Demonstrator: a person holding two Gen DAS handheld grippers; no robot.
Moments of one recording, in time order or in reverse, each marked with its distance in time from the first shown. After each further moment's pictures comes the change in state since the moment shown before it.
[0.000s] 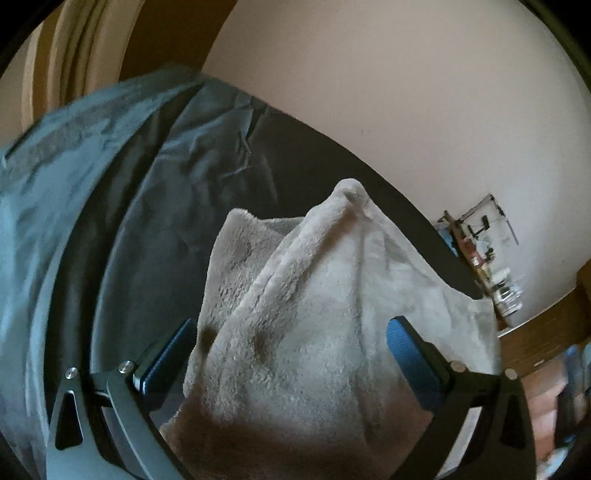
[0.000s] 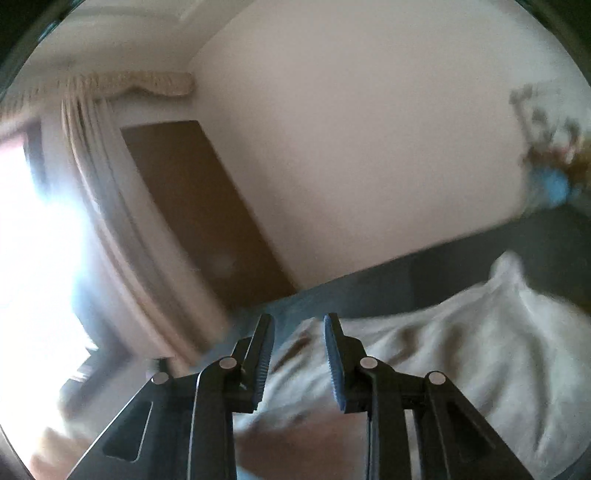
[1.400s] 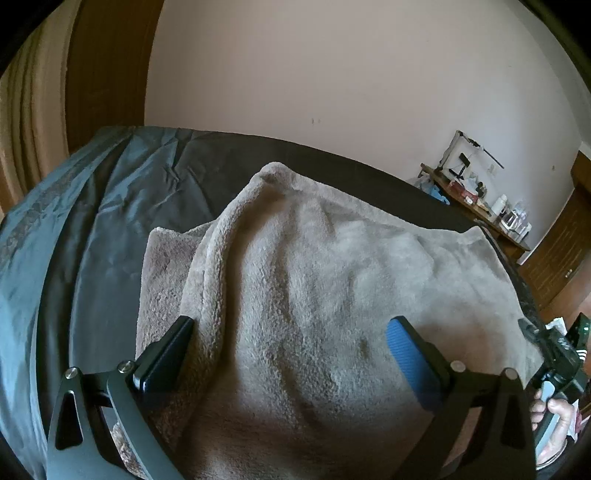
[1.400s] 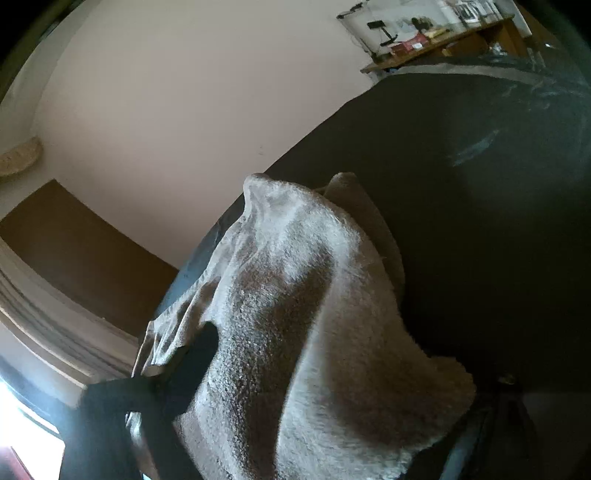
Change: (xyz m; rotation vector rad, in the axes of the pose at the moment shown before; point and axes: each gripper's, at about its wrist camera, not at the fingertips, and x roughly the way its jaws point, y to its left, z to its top) left arm 0.001 -0.063 -0.032 0.364 -0.044 0.042; right arm 0.014 -0.234 -0.081 0.559 0.181 -0.247
